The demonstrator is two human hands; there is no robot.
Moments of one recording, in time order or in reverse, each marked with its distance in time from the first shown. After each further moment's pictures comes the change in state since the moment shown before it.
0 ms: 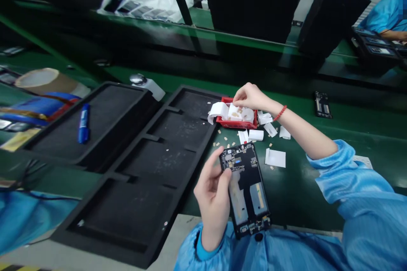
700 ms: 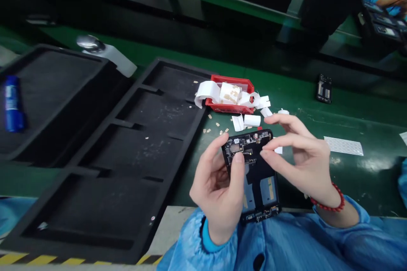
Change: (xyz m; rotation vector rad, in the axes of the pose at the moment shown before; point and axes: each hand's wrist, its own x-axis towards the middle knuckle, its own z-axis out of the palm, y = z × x) left_hand -0.007 0.019 0.027 0.008 0.078 0.163; right_hand -0.196 -0.087 0.037 0.175 0.539 -0.080
